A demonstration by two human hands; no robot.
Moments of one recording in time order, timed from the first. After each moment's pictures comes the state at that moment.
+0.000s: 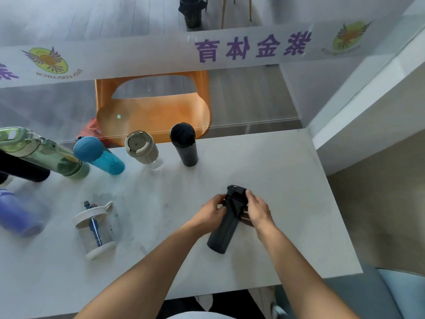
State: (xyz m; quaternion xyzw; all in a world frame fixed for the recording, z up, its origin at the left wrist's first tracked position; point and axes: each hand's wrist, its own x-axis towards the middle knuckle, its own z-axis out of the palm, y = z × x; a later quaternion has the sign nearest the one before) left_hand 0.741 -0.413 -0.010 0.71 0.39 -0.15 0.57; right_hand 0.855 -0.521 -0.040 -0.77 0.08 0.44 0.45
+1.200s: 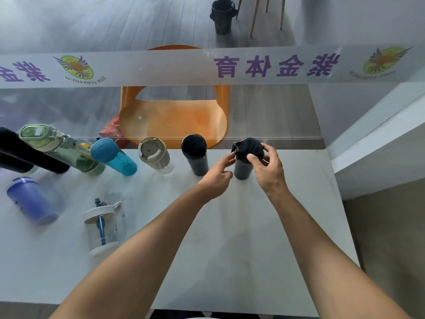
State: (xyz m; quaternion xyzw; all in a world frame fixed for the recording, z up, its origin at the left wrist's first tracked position) left_hand 0.820 -0.336 0.037 0.69 0.38 0.00 0.61; right_hand 0.947 -0.433 0.040 -0.80 -0.19 0.28 0.50
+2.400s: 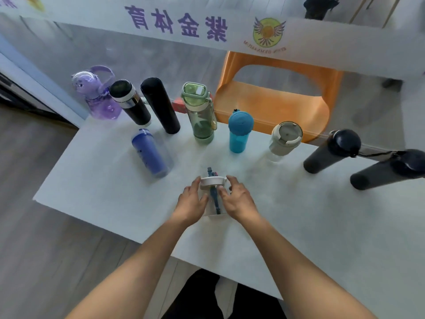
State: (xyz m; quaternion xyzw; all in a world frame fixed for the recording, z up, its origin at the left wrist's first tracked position) left_hand 0.422 -0.245 -0.011 0.65 0.63 -0.04 0.43; right_hand 0.574 -0.287 -0.016 -0.78 -0.41 0.44 0.18
